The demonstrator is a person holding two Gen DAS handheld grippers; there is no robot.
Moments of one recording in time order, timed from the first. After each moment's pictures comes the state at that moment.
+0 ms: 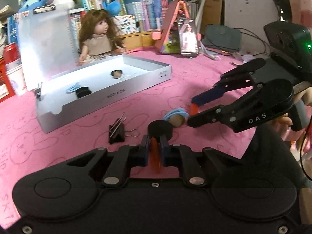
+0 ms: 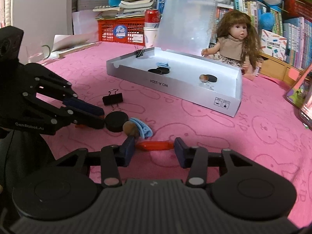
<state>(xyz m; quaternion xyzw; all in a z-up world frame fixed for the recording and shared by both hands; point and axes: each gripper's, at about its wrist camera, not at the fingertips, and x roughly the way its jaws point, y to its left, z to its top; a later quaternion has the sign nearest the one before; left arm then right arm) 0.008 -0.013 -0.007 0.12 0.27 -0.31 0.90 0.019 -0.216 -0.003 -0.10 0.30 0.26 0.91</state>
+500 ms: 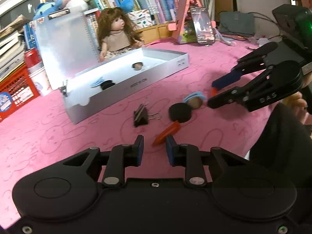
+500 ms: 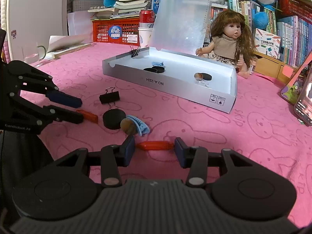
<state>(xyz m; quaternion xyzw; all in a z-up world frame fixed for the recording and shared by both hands) -0.016 -0.003 -0.004 0.18 0.27 -0.24 0.91 0.014 -0.215 -0.005 -0.10 0.30 0.24 0.92</state>
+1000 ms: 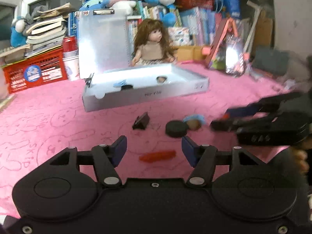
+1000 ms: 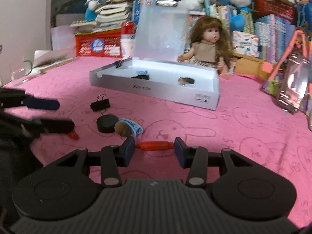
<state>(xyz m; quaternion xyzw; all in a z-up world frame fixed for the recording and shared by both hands) -0.048 -0.031 -0.007 0.06 0.25 -0.12 0.96 -0.012 -0.217 -0.011 -0.05 0.25 0.17 0.95</state>
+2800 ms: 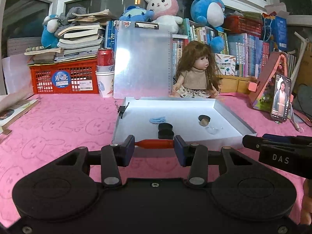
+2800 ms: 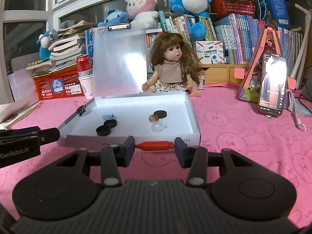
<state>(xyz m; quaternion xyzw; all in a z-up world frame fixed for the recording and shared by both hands) 0.048 -0.012 0.044 -0.01 0.21 -0.02 0.98 0.059 -0.204 0.027 0.04 0.22 0.06 0.97</state>
